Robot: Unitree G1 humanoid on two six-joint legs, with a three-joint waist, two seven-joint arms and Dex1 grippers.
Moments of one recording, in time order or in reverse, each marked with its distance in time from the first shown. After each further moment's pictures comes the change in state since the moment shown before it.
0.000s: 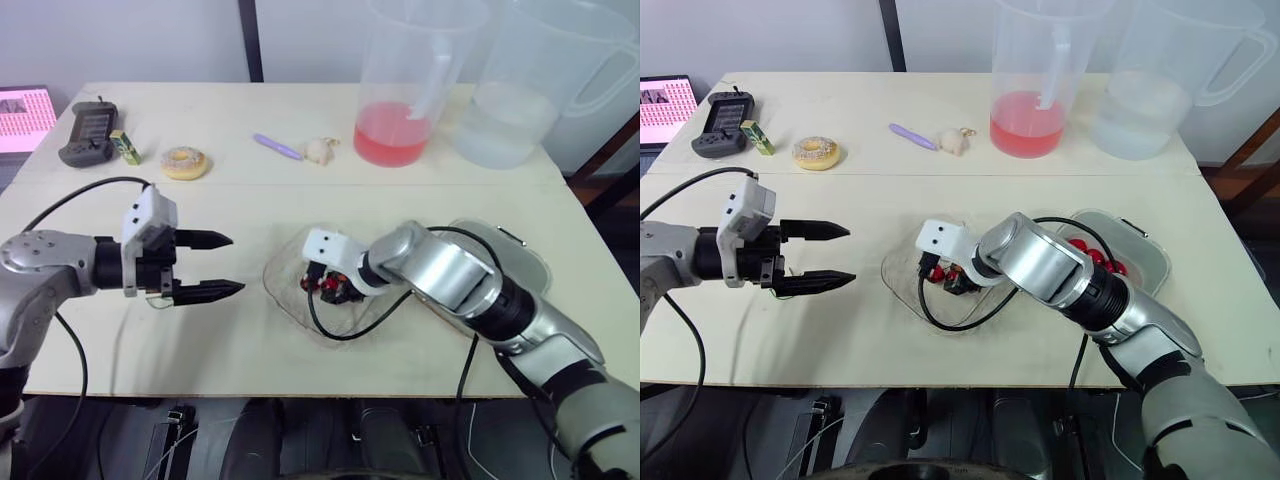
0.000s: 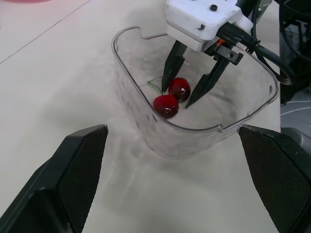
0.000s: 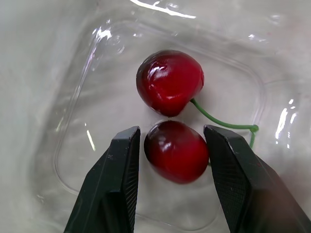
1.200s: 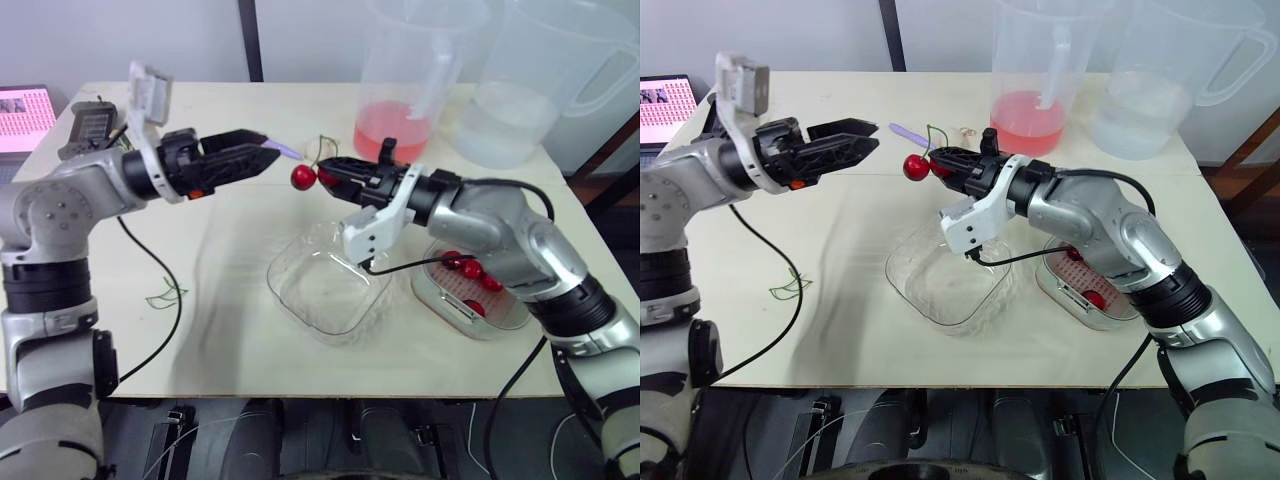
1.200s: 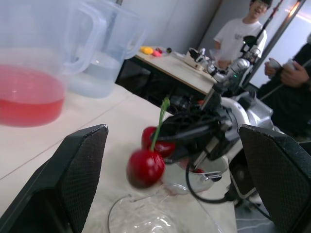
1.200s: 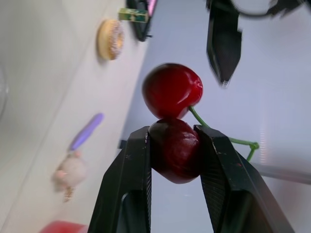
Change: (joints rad) left arm -0.602 -0.319 -0.011 0.390 -0.272 0.324 0.210; right arm 0.175 -0.202 -0.280 0.095 -0.907 -1.674 -0.295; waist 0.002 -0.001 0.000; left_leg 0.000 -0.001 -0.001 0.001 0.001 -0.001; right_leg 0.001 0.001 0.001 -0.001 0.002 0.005
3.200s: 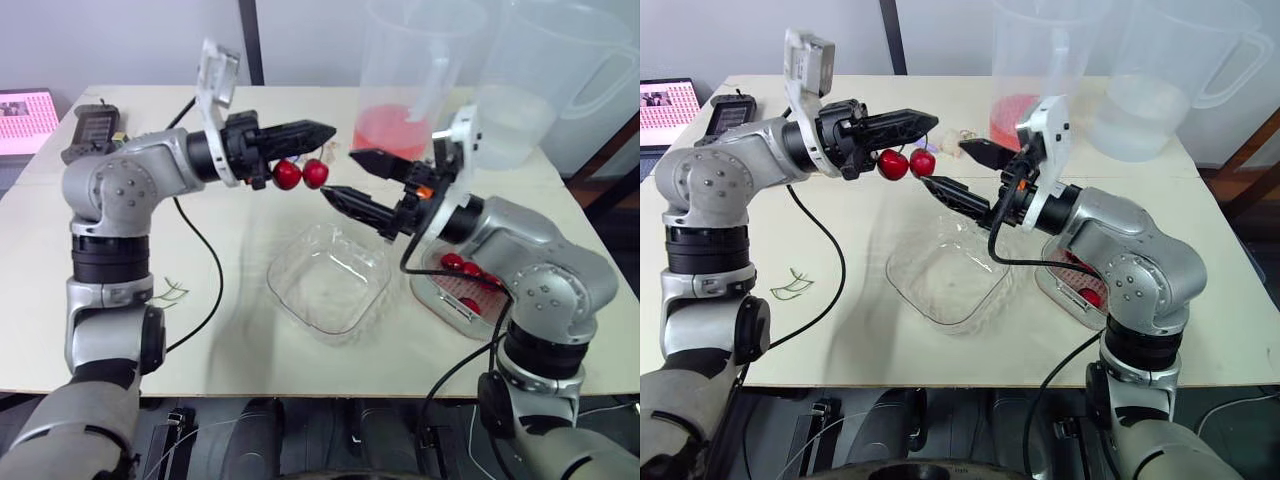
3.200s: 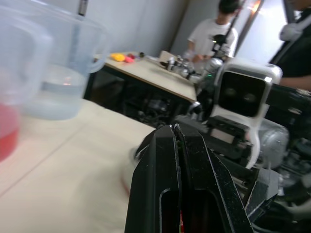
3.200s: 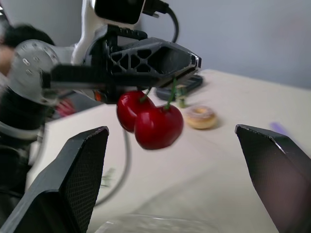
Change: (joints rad) left arm -0.085 -0.172 -0.058 -0.031 0.052 0.003 -0.015; right arm 0.103 0.444 -0.643 -0.310 1.469 1.412 0.112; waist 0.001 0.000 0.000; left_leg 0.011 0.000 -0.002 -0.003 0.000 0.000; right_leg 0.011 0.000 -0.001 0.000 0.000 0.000
